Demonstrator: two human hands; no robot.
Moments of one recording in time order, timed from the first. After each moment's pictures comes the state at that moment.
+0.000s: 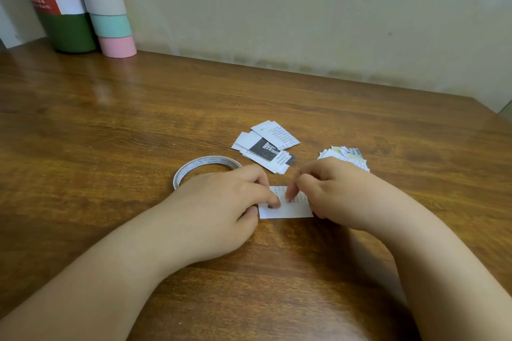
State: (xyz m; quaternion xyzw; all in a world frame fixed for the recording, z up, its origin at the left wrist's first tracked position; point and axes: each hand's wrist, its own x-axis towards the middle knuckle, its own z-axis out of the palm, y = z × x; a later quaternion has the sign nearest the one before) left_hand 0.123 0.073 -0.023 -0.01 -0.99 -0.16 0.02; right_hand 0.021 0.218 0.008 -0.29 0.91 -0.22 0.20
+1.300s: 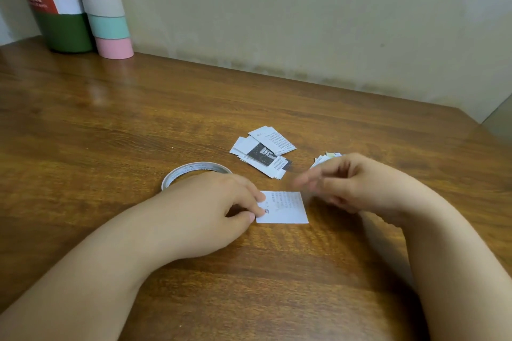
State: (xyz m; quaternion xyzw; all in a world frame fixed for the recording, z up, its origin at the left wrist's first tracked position) left_hand 0.124 0.059 -0.022 0.02 -0.97 -0.23 -0.03; right_hand -0.018 0.243 0.003 -0.29 0.83 -0.37 0.30
